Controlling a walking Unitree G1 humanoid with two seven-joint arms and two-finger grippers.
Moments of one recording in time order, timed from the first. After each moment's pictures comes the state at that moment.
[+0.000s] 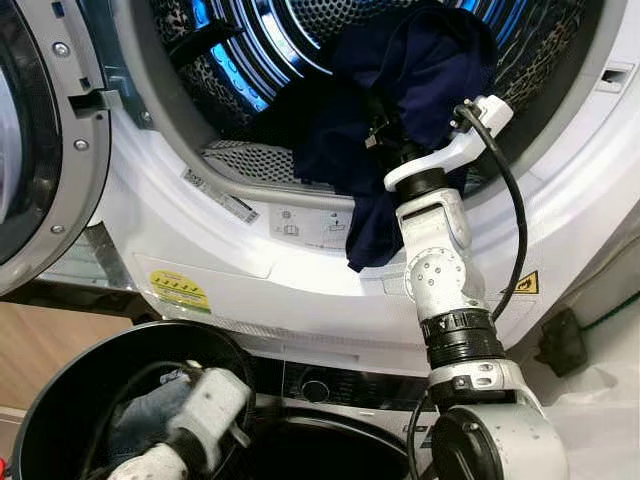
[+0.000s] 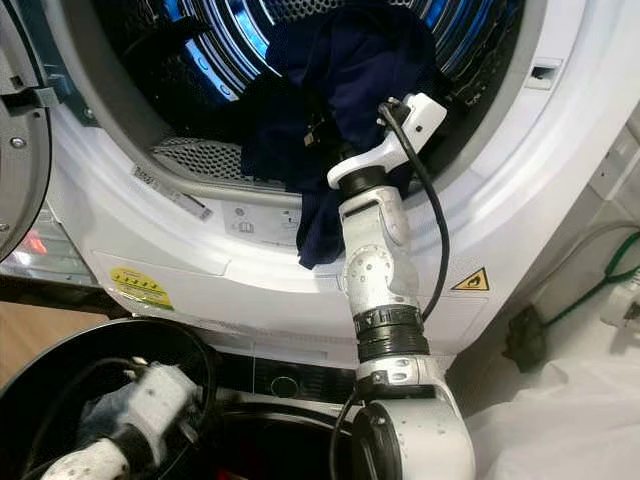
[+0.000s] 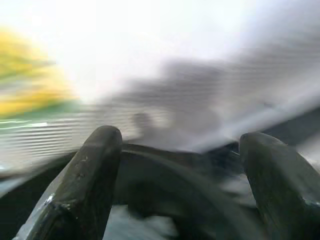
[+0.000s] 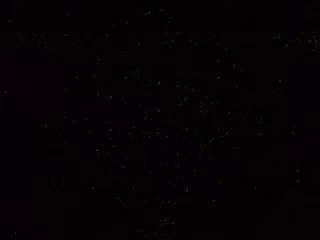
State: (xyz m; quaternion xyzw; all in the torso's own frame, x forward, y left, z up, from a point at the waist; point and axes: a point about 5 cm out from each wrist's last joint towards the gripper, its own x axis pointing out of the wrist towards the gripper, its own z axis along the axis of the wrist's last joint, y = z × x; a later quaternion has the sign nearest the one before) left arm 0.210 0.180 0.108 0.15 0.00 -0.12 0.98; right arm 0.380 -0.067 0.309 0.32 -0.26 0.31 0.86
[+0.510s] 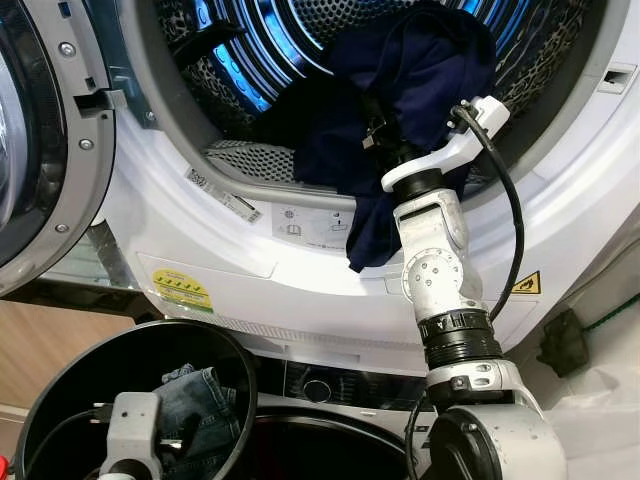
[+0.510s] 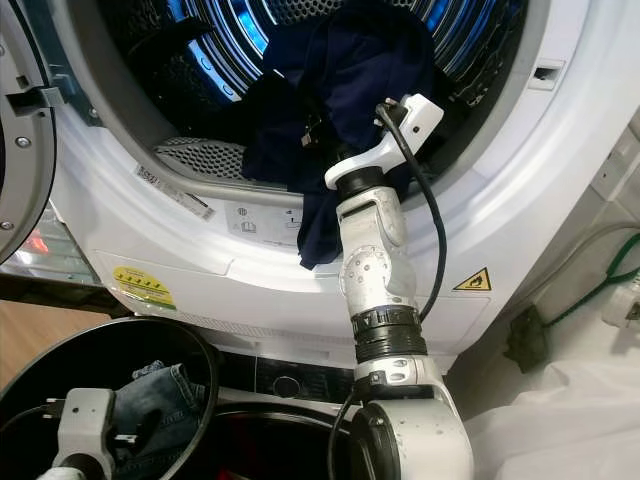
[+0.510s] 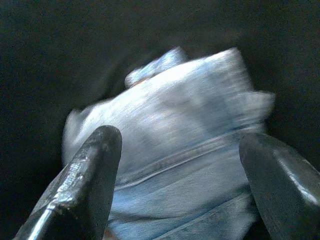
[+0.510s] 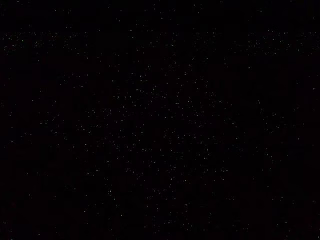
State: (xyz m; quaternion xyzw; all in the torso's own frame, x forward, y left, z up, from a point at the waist) left arm 0.213 0.241 0.032 -0.02 0.25 0.08 0.97; right arm 0.380 -0.063 0.310 0.32 -0.26 0.31 0.86
